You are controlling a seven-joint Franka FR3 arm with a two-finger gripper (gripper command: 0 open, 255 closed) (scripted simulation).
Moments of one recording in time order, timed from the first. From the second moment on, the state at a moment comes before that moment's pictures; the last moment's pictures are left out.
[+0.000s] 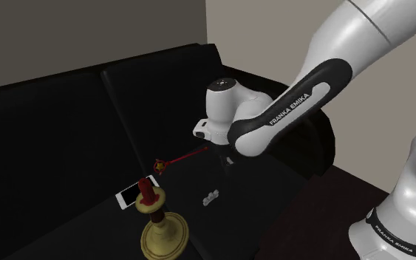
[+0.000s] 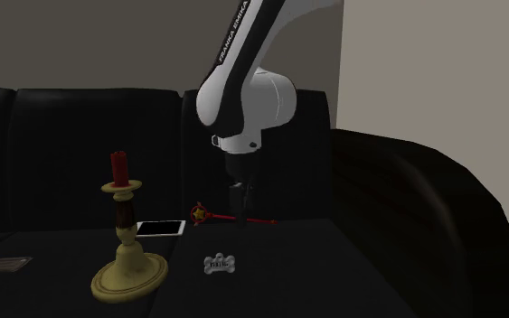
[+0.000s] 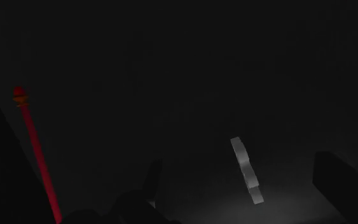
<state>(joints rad) 0.35 0.09 0.09 -2.37 -0.14 2.49 -0.71</state>
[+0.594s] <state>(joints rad) 0.42 0.33 0.11 -2.30 -0.30 2.66 -0.74</state>
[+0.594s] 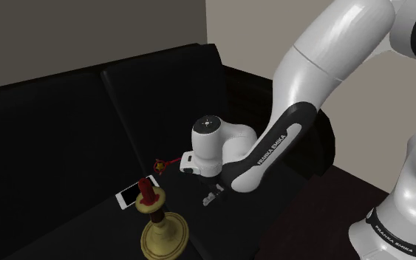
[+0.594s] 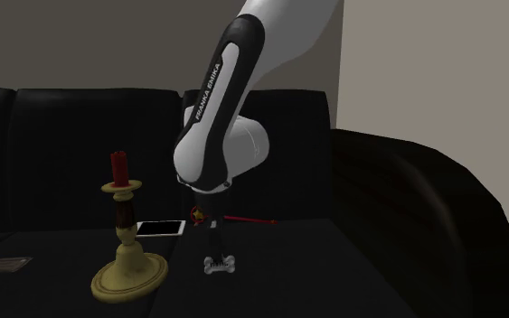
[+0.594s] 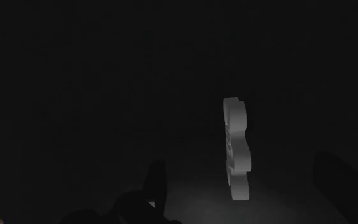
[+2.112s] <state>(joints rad) 0.43 0.35 0.11 -2.30 -0.31 2.68 -0.73</state>
